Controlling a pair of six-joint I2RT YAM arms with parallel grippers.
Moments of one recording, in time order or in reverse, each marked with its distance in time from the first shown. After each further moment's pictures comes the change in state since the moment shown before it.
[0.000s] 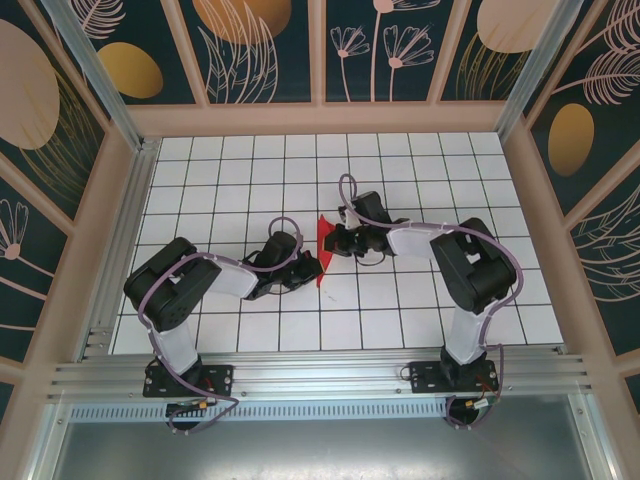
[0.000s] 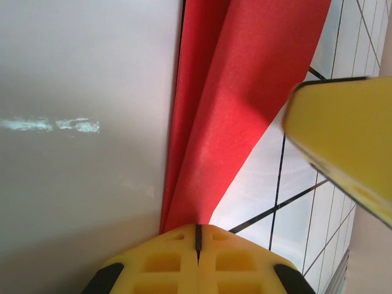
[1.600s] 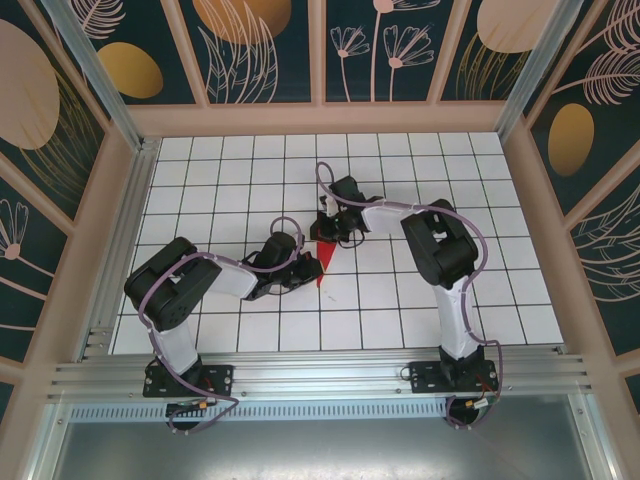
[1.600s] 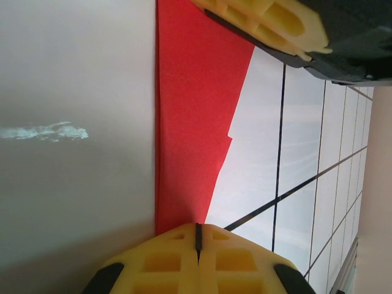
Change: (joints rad) left arm 0.000 0.005 -0.011 0.018 0.021 0.066; right arm 0.018 0.294 0.387 -0.232 0.050 -0.092
